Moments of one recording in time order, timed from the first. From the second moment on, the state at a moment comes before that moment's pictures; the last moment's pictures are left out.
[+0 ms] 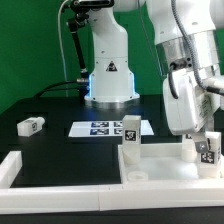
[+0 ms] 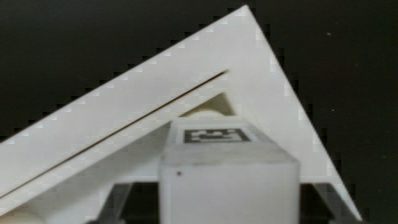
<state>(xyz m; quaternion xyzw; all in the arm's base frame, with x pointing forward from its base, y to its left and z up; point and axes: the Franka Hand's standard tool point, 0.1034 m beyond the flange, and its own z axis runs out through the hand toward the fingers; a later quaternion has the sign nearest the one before) 0.625 0.111 0.072 -0.50 0.86 0.04 0.12</state>
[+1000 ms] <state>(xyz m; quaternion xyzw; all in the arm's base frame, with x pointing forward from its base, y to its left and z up) 0.621 0.122 0.076 -0.87 0.49 -0.01 0.04</state>
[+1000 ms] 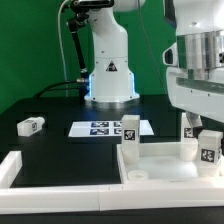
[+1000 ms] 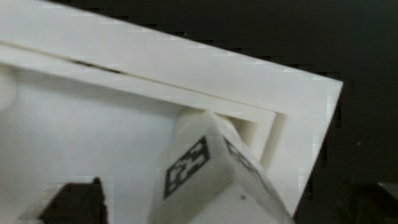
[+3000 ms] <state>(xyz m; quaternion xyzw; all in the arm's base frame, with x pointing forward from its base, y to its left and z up) 0.626 0.103 0.073 -0.52 0.85 0.06 0.07</state>
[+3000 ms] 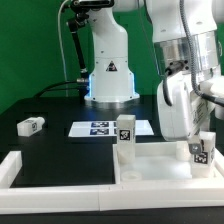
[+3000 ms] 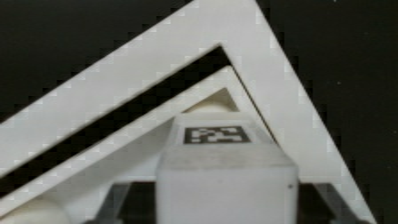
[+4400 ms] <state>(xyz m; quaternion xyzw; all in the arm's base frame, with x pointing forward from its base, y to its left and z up) 0.630 0.104 0.072 -0.89 0.45 -0.04 0.04</state>
